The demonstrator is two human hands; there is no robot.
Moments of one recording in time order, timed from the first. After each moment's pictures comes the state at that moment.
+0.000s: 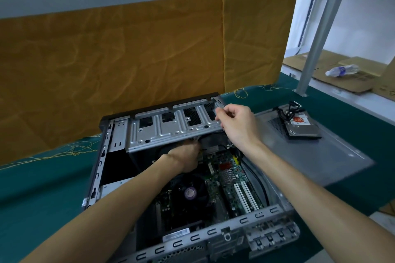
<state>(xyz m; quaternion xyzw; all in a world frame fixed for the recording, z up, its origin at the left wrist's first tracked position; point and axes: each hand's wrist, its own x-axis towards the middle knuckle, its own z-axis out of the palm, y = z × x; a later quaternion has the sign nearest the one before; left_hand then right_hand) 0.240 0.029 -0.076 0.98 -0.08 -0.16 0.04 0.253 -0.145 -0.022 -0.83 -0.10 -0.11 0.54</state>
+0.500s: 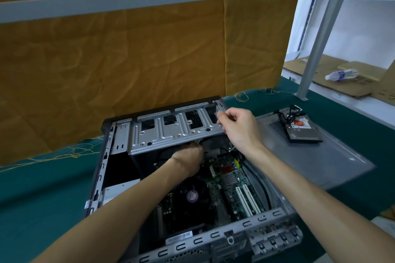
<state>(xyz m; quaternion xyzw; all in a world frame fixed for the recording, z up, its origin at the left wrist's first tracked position) 0.233 0.016 -0.077 0.99 -0.07 -0.12 -0.04 0.250 -0.145 -0.021 -0.83 -0.10 -0.11 0.54</state>
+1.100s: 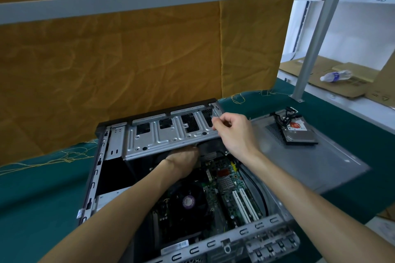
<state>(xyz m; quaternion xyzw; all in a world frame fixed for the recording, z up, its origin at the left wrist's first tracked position) 0.236 0.019 -0.073 0.96 -0.12 -0.06 -0.25 0.247 -0.145 -0.019 -0.84 -0.12 -0.11 0.52</state>
